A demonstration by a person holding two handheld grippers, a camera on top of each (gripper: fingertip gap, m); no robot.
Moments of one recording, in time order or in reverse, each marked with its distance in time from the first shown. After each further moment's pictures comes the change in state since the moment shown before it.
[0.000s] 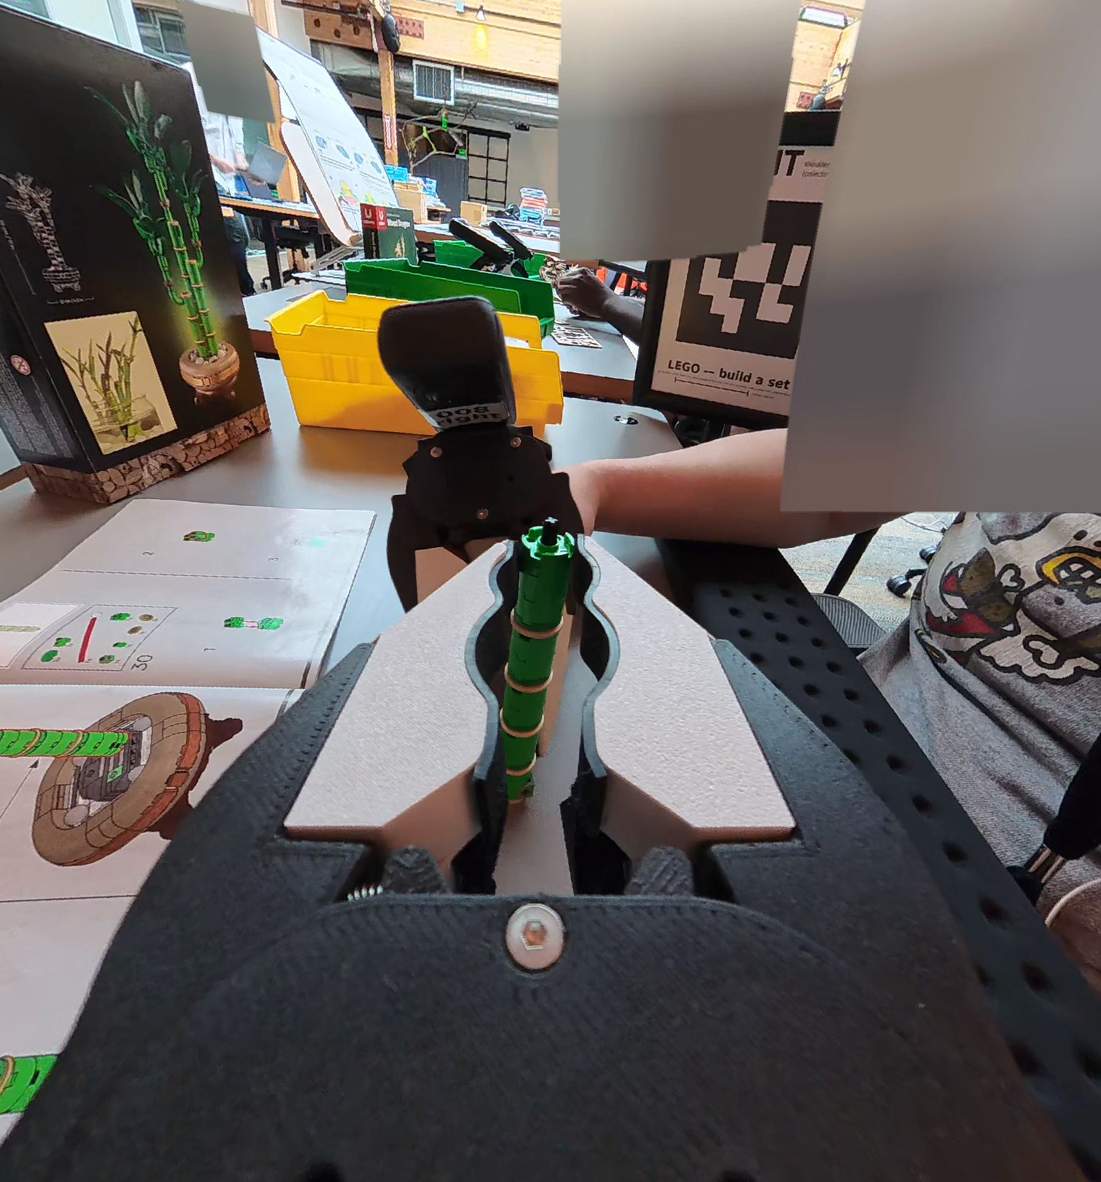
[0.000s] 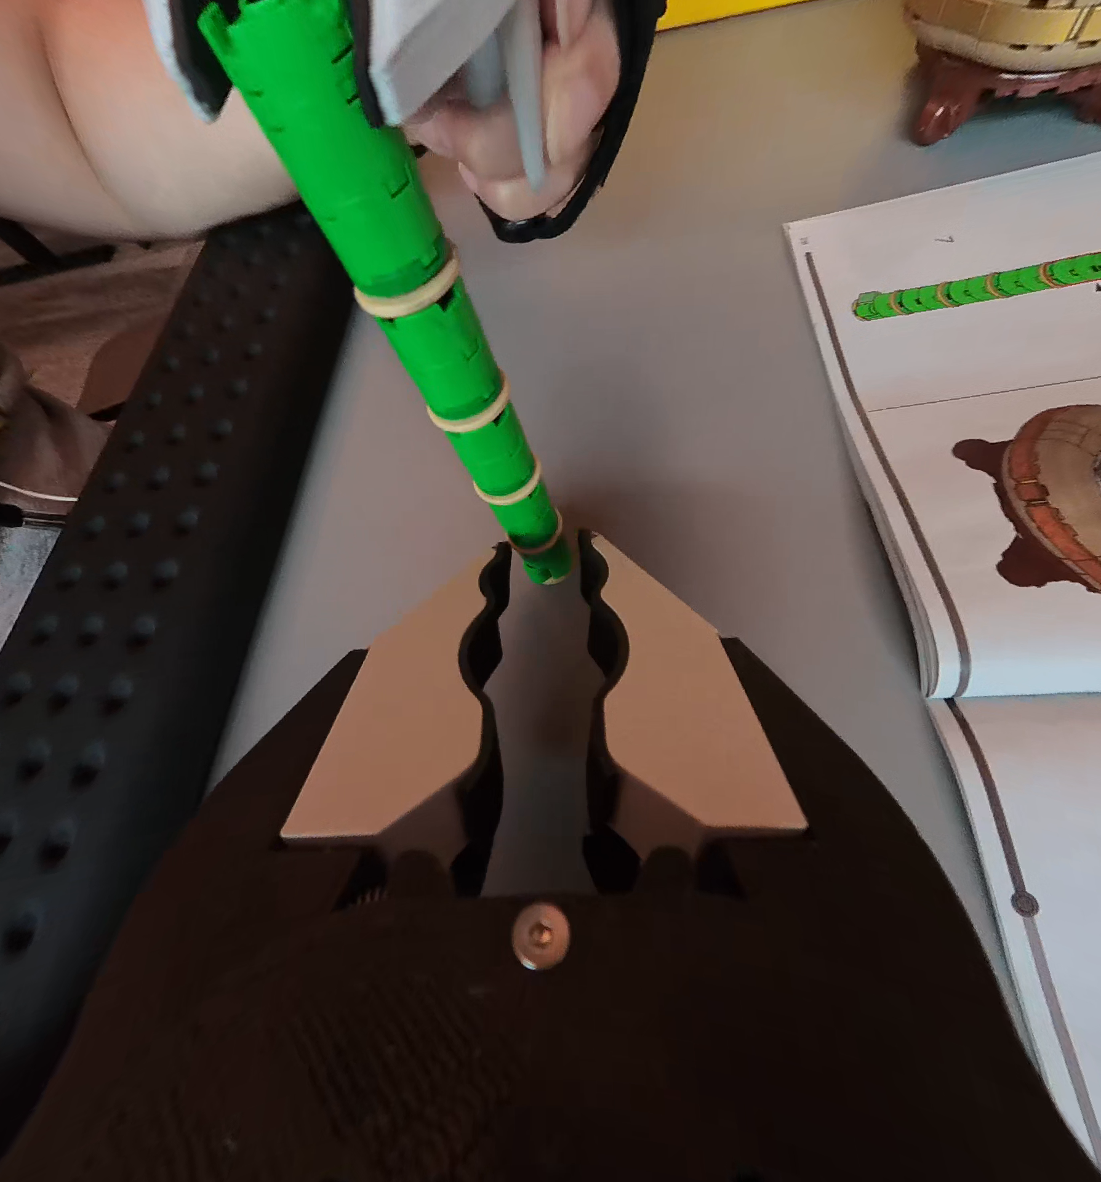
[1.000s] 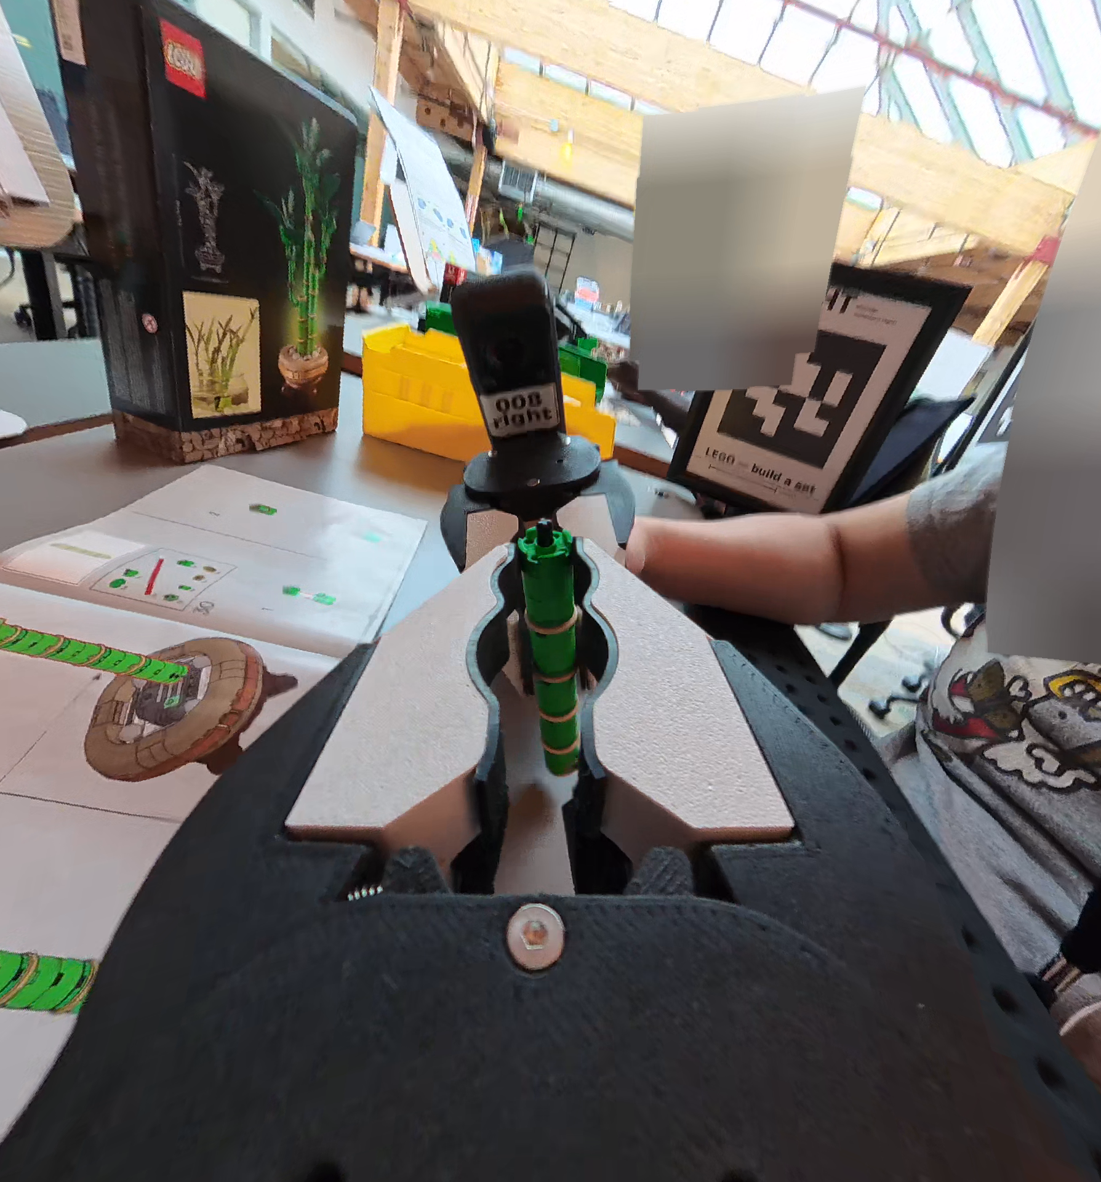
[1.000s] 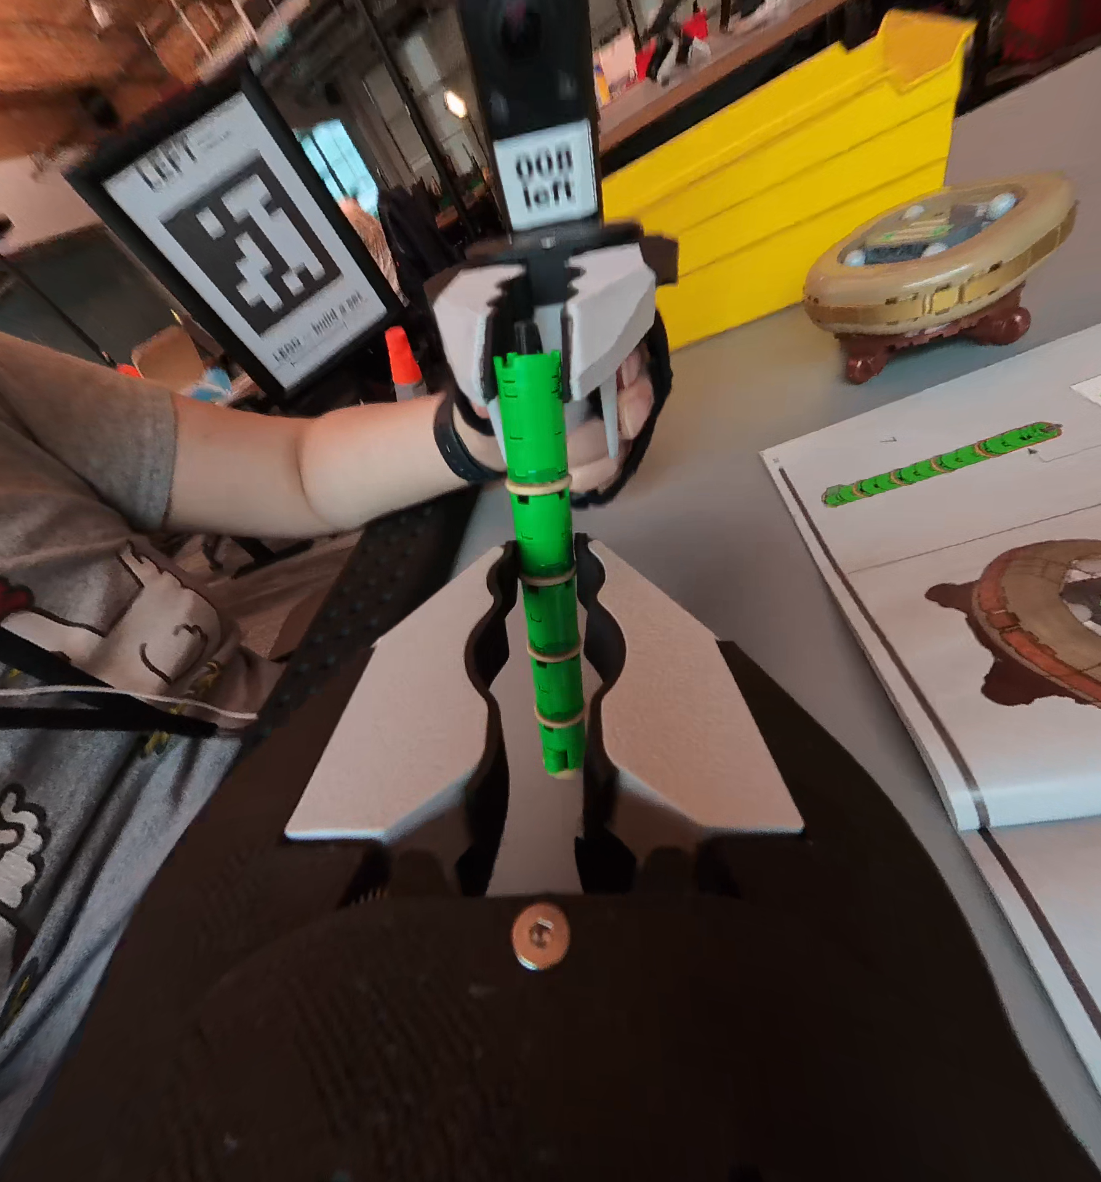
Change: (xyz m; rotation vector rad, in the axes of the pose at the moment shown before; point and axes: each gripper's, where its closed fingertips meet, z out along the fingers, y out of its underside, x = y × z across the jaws) left arm -0.036 -0.004 -0.018 0.127 -0.079 -0.177; right arm 0.001 -0.067 -0.023 0.406 -0.137 0.206
